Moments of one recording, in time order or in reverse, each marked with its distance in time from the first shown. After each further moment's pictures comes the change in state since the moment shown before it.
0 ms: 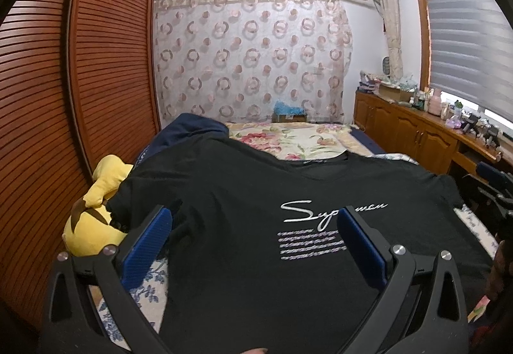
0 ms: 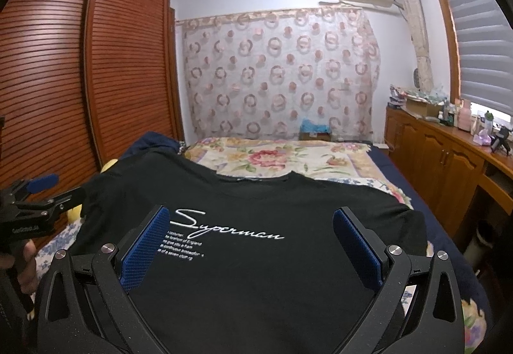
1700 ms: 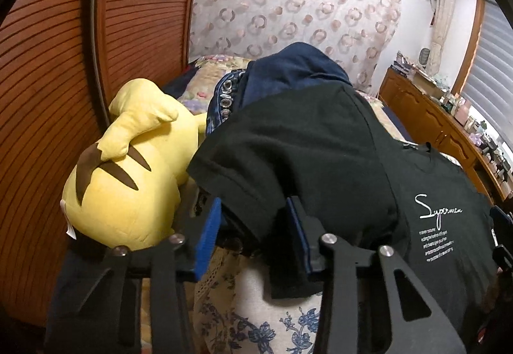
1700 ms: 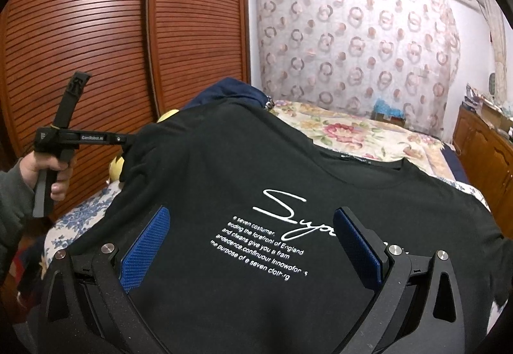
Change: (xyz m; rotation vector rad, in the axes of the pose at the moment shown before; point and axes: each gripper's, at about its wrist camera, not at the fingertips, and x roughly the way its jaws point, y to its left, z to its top) left arm 0.117 0.210 -0.010 -0.204 0.287 -0.036; right arm 0.103 0.092 -0.022 -0.149 0.166 0.294
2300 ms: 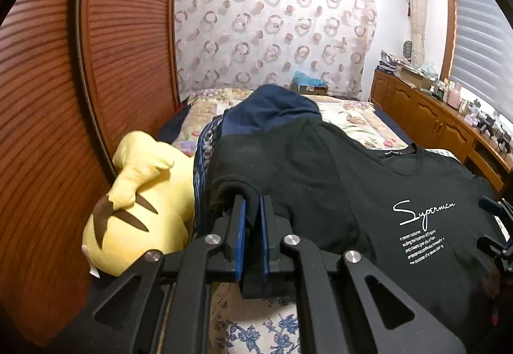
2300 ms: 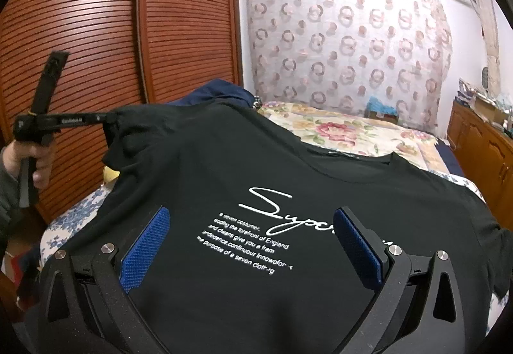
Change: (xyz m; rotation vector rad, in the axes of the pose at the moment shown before) left arm -0.048 -0.035 0.025 0.158 -0.119 0.023; right arm -0.009 -0.019 -0.006 0.041 -0.014 -0.024
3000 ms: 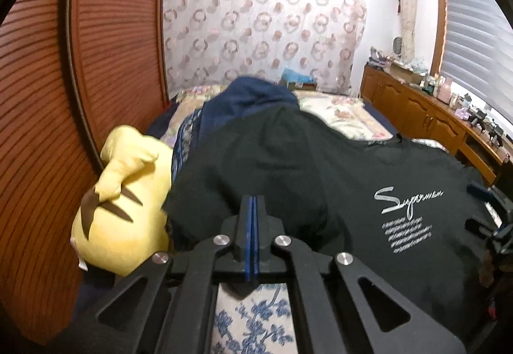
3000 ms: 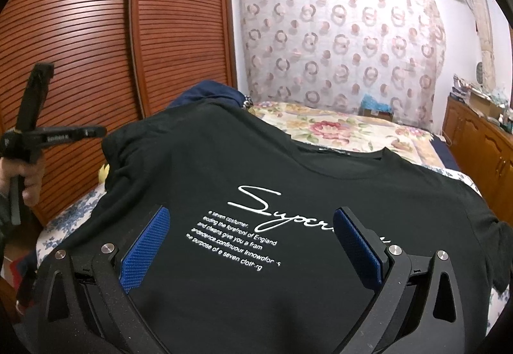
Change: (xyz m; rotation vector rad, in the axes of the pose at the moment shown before) left arm -0.008 -0.027 -0.016 0.013 -0.002 -0.042; right arm -0.003 -0.008 -0.002 0.017 -0.005 -0.010
